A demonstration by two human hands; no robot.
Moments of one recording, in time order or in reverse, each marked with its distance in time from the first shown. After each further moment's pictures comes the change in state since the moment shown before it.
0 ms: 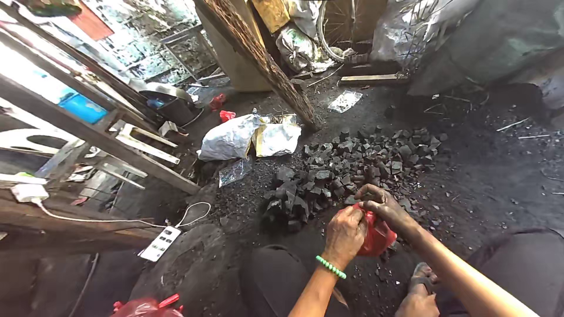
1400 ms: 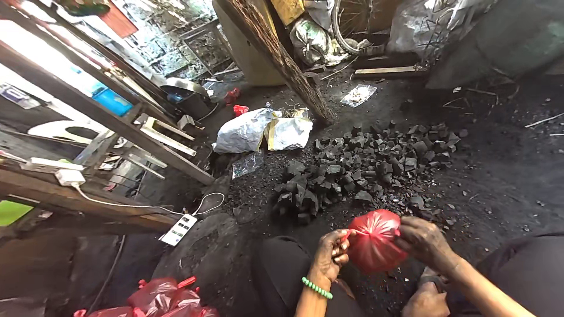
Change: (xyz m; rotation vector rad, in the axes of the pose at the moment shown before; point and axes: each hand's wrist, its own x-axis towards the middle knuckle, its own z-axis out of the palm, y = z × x) left_hand -0.055 -0.021 -0.026 -1.372 0.074 -1.076; right_hand -0.066 0.071 -0.012 -0.892 0.221 -0.664
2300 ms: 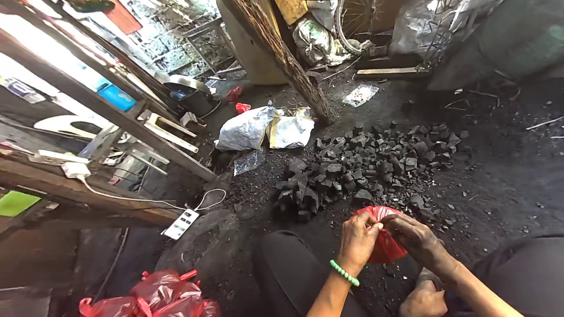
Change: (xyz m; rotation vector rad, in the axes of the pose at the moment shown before) left_hand 0.003 -0.010 0.057 1.193 0.002 0.702; right_hand 0.006 -0.011 0.002 0.301 0.011 0.034
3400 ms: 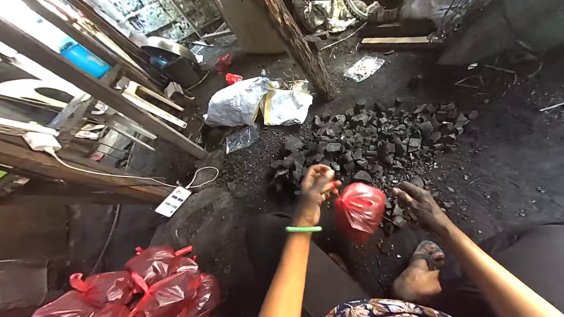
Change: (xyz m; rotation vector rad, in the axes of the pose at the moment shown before) left_hand 0.019 -0.034 -0.069 -0.676 0.165 -0.184; right_hand 0.007 0.054 -0.006 0.163 -0.184 0.658
